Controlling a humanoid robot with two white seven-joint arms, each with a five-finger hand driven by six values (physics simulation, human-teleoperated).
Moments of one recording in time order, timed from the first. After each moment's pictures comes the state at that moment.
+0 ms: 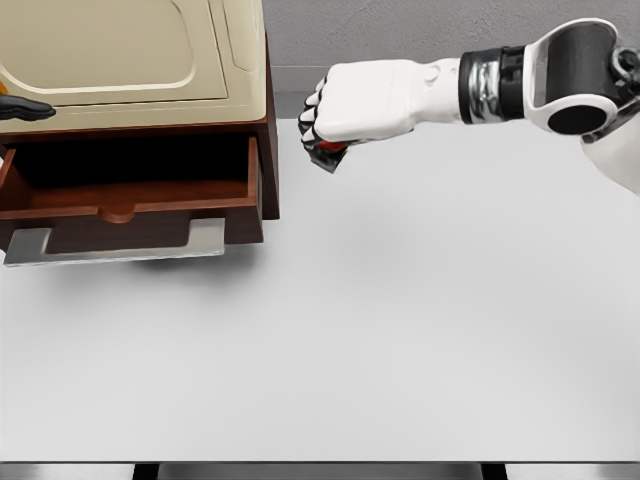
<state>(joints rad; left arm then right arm) -0.55 1.52 -0.62 -1.69 0.83 -0.55 -0.61 -1.18 -0.57 0.93 -1.54 0.42 -0.61 0.61</state>
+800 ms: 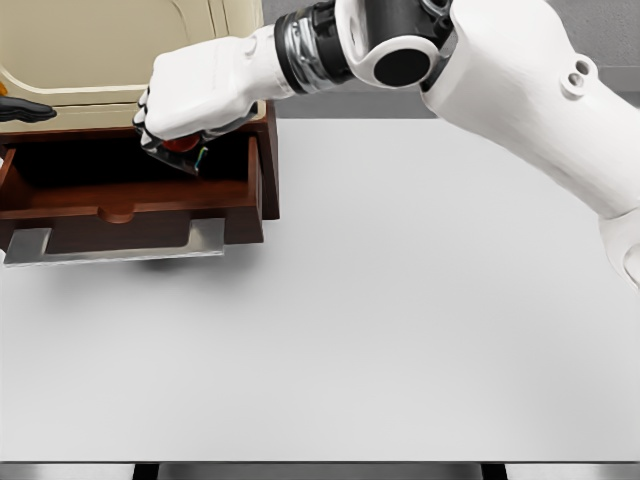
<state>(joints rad) -0.55 1.51 -0.63 -1.69 0.83 -0.55 -0.61 -1.41 -0.20 1.10 -1.29 0.34 -0.61 0.61</state>
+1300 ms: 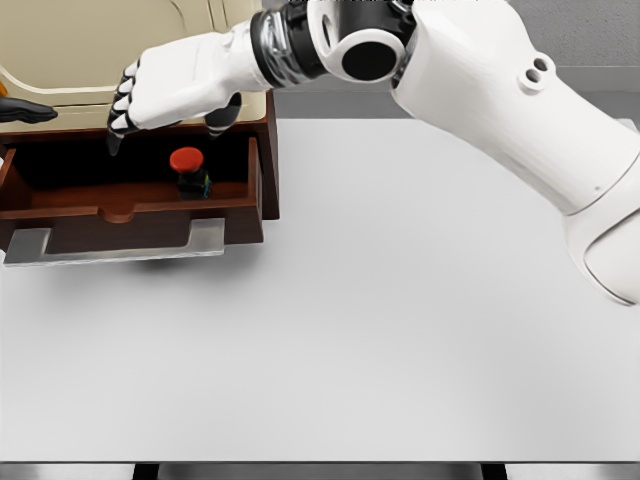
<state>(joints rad) -0.55 1.51 -0.63 -1.68 0.82 -0.56 -0.61 -1.40 -0.16 1.08 -1.20 0.34 -0.61 0.61</state>
